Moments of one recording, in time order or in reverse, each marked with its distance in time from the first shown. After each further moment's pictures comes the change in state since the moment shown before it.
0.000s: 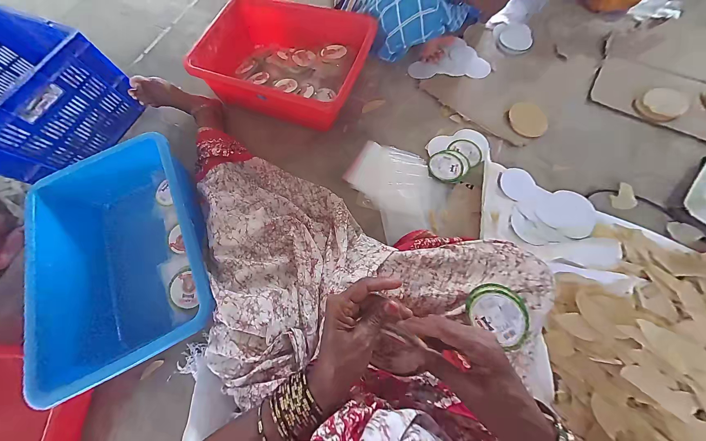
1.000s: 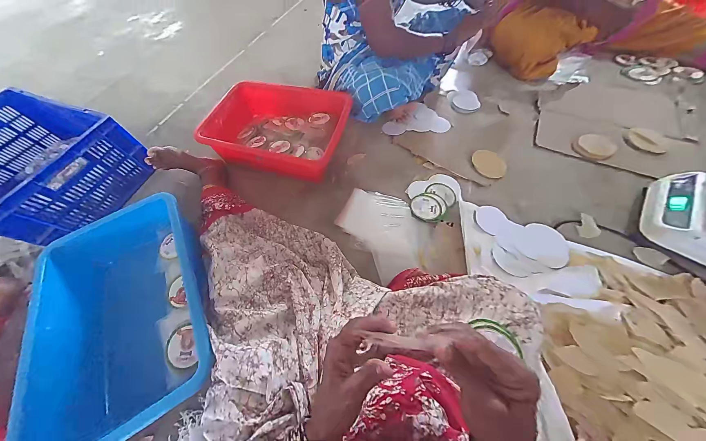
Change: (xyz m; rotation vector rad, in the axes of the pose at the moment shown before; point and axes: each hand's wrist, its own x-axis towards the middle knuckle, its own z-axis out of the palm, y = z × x) left_hand 0.003 -0.014 -0.012 -0.039 -0.134 0.105; right_hand 0.035 -0.018 0.008 0.131 0.522 -0.229
